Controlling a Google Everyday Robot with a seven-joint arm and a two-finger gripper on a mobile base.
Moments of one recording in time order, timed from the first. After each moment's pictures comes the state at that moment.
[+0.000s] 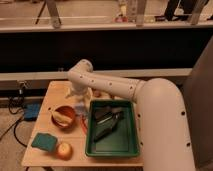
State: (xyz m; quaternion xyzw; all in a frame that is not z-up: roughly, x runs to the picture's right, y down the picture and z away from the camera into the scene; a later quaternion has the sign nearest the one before) arm -0.171 0.055 0.863 -0.10 -0.27 -0.67 0.68
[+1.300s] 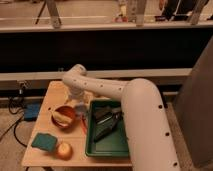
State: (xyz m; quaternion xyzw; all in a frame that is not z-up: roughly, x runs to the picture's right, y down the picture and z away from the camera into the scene) arm -0.187 0.088 0.901 -0.14 -0.27 -0.69 0.65
